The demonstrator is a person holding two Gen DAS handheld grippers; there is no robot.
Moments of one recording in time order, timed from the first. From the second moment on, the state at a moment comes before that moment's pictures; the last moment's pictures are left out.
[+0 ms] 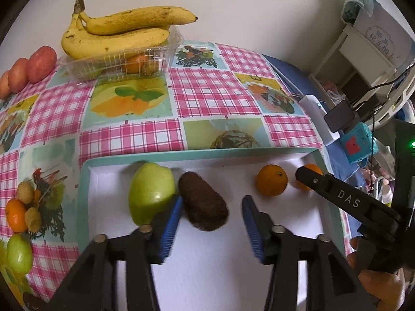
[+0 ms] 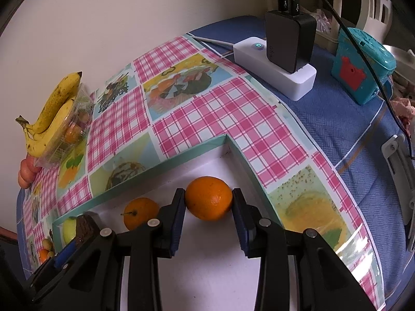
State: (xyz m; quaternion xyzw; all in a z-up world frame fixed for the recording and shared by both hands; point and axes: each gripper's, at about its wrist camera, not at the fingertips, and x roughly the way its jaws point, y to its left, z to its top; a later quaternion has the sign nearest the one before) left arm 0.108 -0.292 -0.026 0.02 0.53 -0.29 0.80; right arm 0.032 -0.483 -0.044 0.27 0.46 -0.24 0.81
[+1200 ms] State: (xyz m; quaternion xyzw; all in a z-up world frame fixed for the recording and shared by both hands) left arm 0.077 0.004 0.005 -0.05 0.49 0.07 0.87; right arm -0.006 -0.299 0.011 0.15 0.45 -0.15 0.87
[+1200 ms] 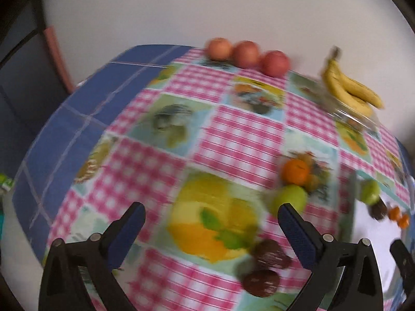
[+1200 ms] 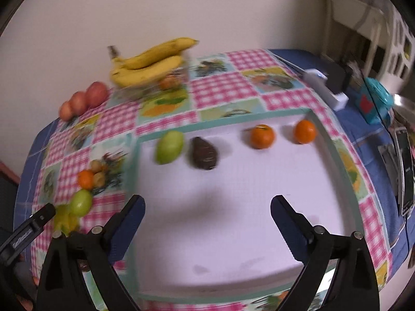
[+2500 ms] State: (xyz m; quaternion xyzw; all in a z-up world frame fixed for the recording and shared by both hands) left arm 0.086 0.090 -0.043 -0.13 0.57 0.08 0.81; right arm 0.036 -0.141 -0.054 0.12 0.59 0.02 0.80
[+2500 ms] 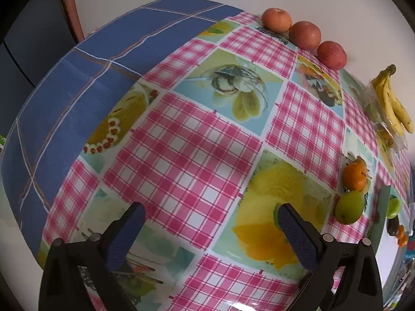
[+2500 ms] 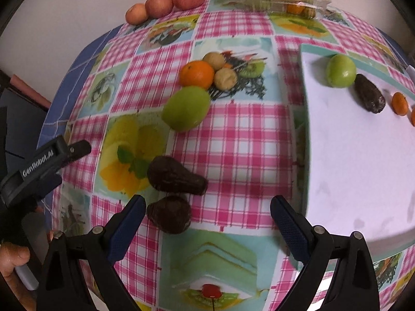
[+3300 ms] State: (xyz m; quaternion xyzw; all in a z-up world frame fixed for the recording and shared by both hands) left arm 0.096 0.063 -0.042 -0.17 0.59 0.01 0.79; right arm 0.031 -0.124 -0.060 0.14 0.61 0.08 0.78
